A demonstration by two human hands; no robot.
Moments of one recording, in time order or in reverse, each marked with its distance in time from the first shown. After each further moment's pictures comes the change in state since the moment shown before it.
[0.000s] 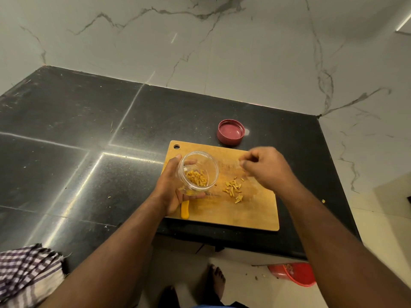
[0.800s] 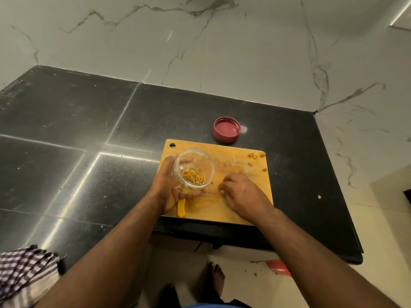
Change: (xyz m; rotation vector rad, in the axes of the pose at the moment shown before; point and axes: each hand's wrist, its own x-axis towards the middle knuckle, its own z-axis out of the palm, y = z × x) left_hand -0.005 0.004 0.007 0.013 0.042 -0.002; right_hand -0.027 0.040 0.062 -0.445 -0.175 -0.391
